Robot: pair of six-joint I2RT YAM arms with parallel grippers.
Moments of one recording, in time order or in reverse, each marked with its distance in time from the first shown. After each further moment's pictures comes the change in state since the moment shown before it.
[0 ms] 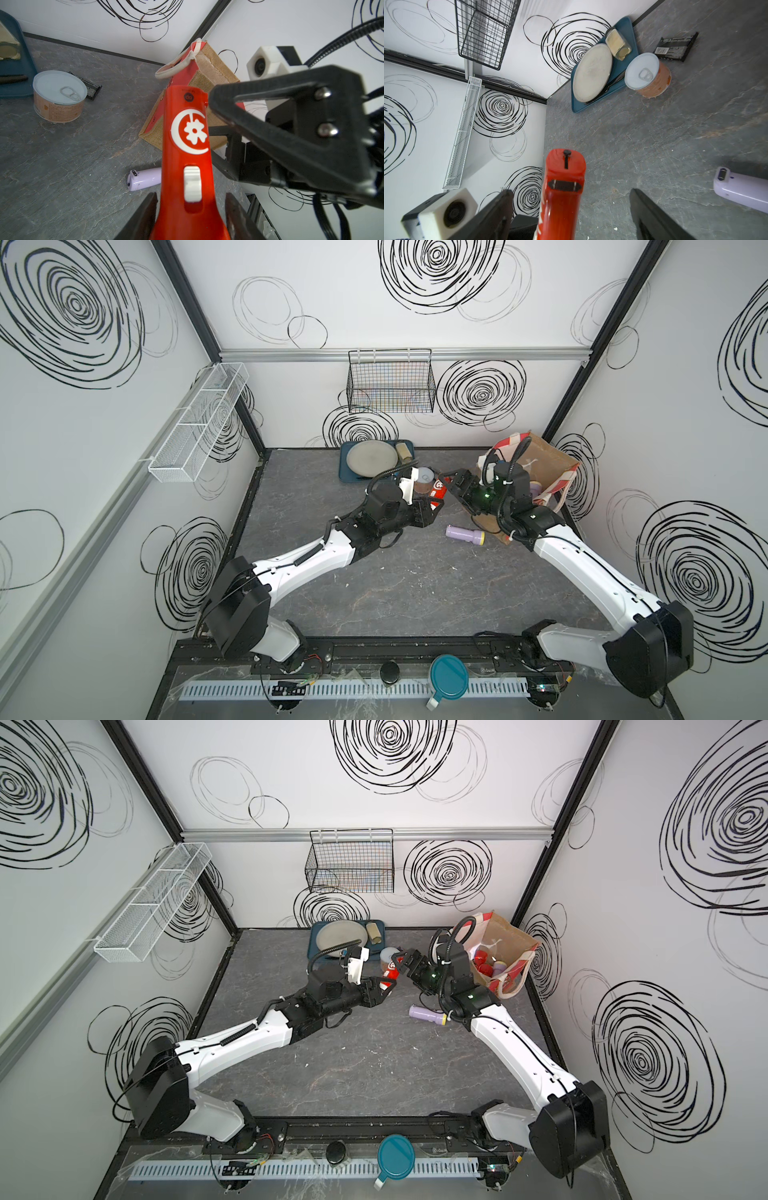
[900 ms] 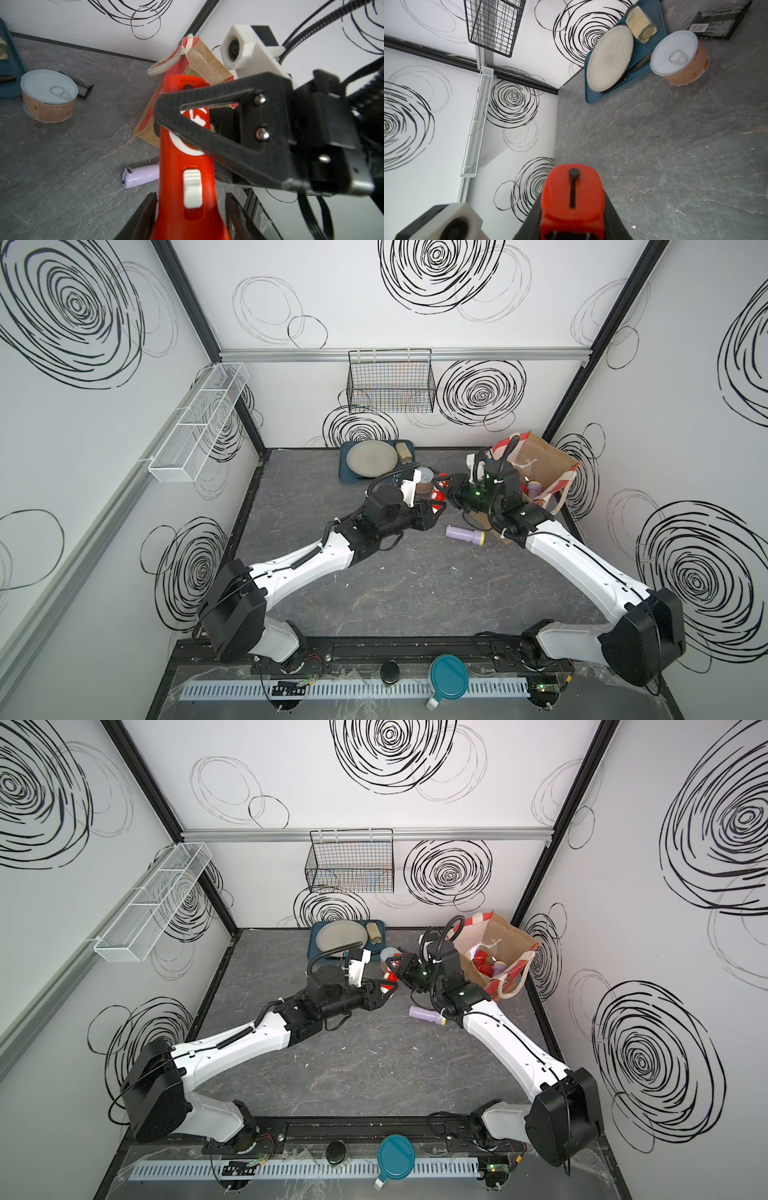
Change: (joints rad) left arm -0.016 -0.016 -0.005 -0.007 0.003 0.005; right arm 0.035 0.047 0.026 0.058 -0.032 0.043
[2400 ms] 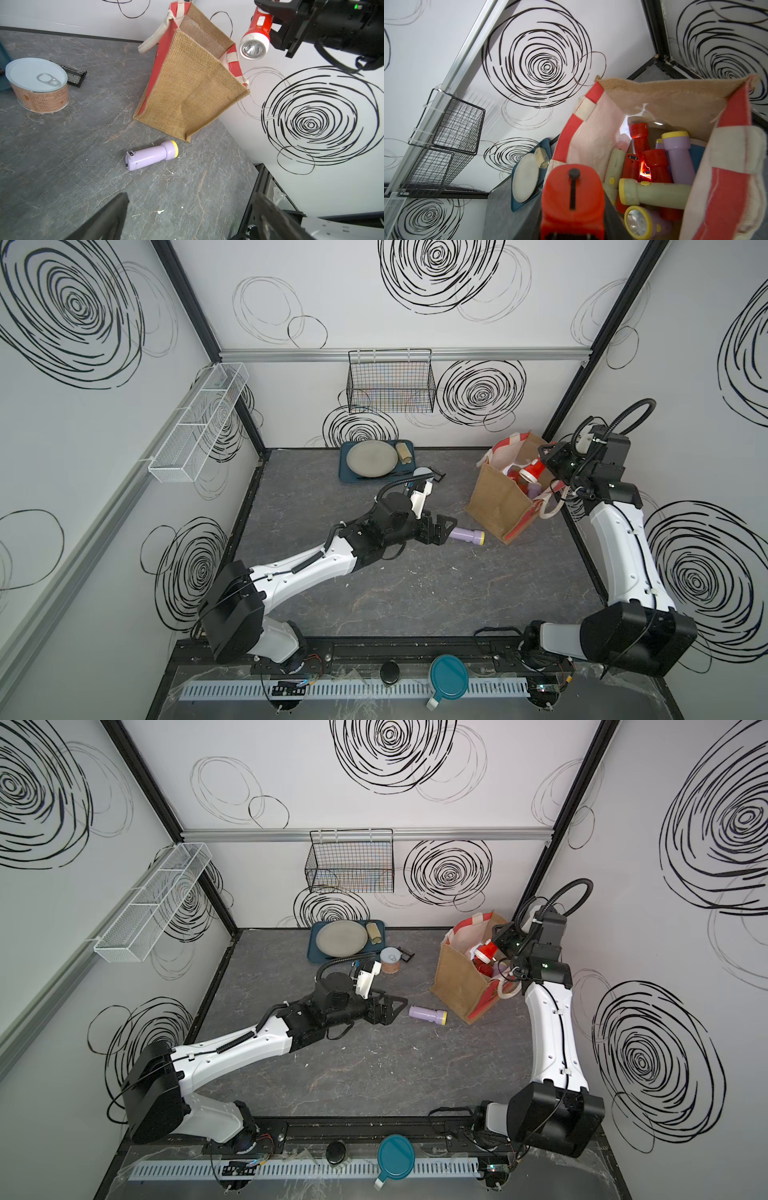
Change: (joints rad) left arm -0.074 -0.006 0.005 -0.109 -0.026 0.126; right arm -0.709 0.045 0.300 -0.317 0.008 -0.412
